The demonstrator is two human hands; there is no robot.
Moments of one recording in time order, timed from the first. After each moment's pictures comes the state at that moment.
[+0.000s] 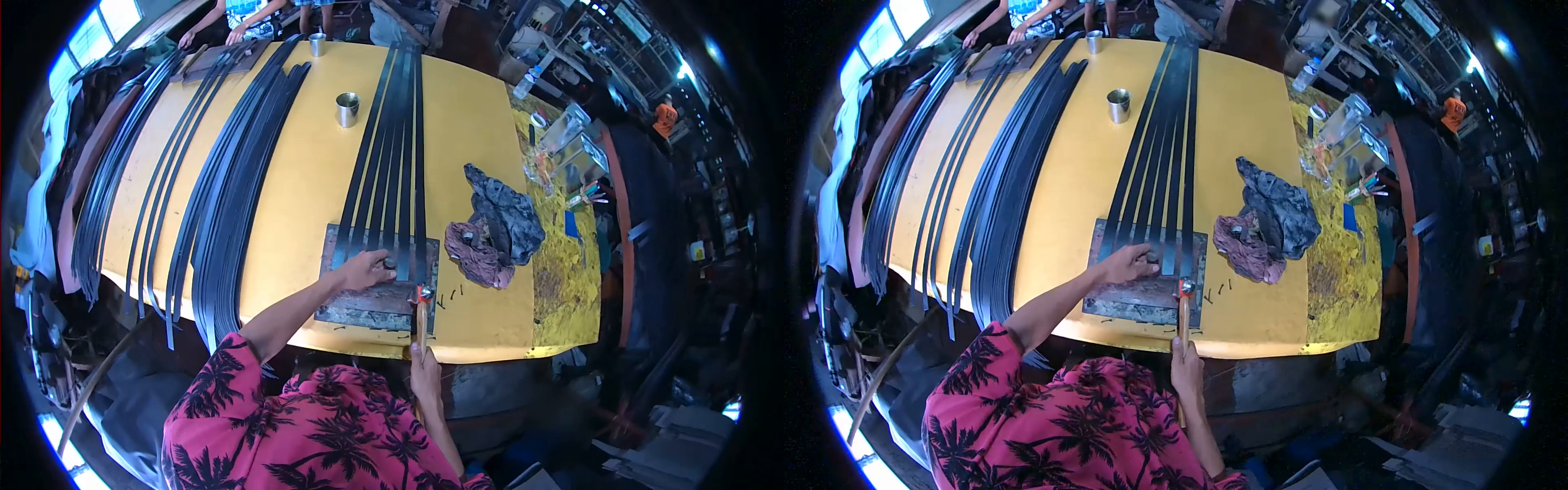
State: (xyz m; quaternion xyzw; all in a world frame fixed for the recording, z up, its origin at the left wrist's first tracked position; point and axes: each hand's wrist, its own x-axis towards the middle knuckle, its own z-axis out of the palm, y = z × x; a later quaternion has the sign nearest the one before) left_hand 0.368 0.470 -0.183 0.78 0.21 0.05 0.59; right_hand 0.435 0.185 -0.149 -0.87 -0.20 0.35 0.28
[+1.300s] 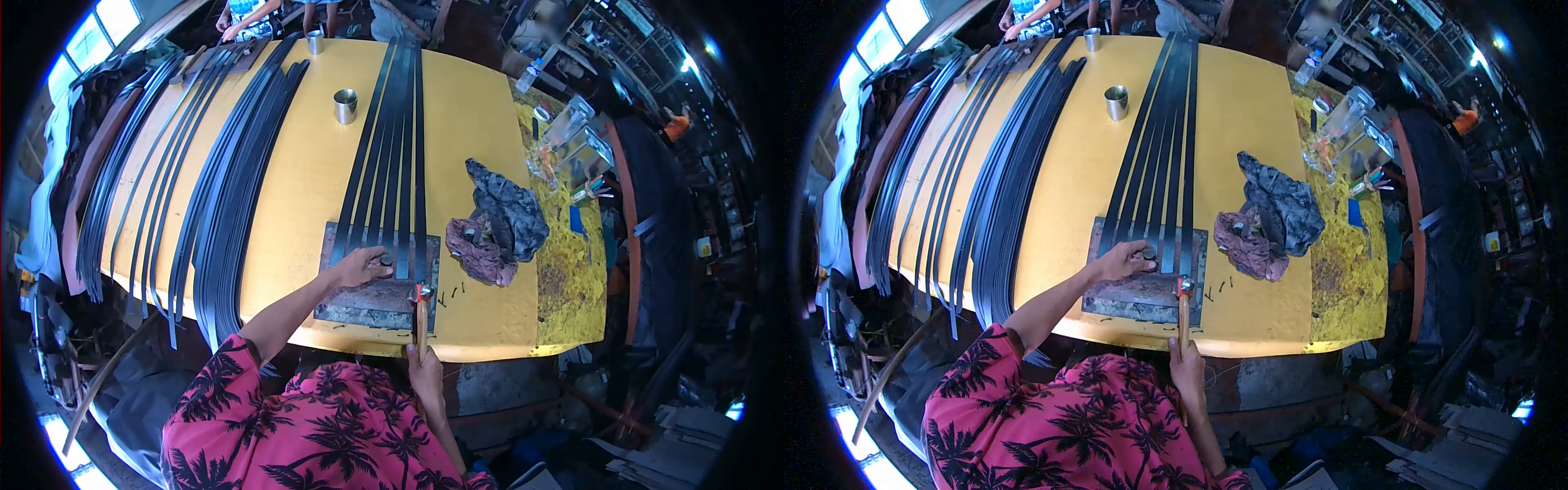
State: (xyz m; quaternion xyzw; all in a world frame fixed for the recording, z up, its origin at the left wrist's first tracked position) left_hand 0.369 0.478 -0.187 0.80 0.22 0.06 0.55; right_hand 0.441 0.183 -0.153 -0.87 -0.24 0.34 0.28
